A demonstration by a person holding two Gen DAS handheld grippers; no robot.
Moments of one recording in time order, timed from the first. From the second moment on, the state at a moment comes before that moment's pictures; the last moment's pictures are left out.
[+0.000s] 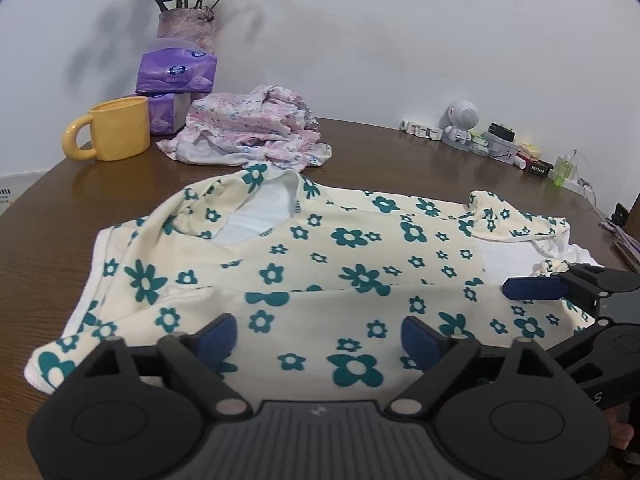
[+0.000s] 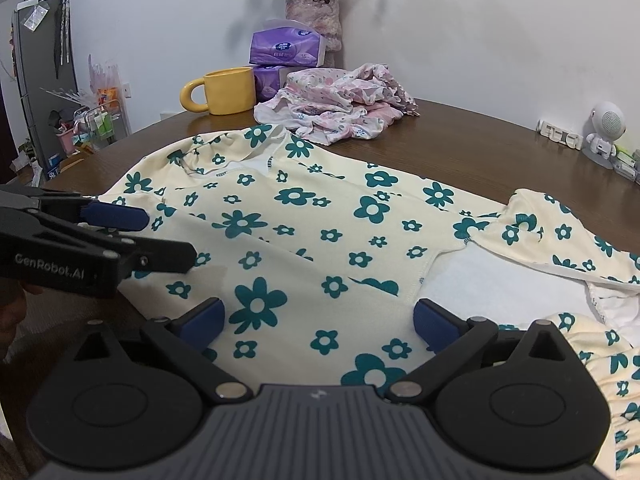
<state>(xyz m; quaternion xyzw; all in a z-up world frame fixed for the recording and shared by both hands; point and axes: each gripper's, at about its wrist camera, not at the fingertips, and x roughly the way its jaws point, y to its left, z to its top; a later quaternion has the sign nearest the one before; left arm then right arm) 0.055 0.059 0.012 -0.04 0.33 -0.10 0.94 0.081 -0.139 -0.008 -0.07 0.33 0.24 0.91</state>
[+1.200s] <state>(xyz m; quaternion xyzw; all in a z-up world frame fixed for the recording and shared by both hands) 0.158 0.054 0.124 0.11 0.33 -0.17 0.92 0.147 -0.254 0.086 -0.14 0.30 0.22 0.92</state>
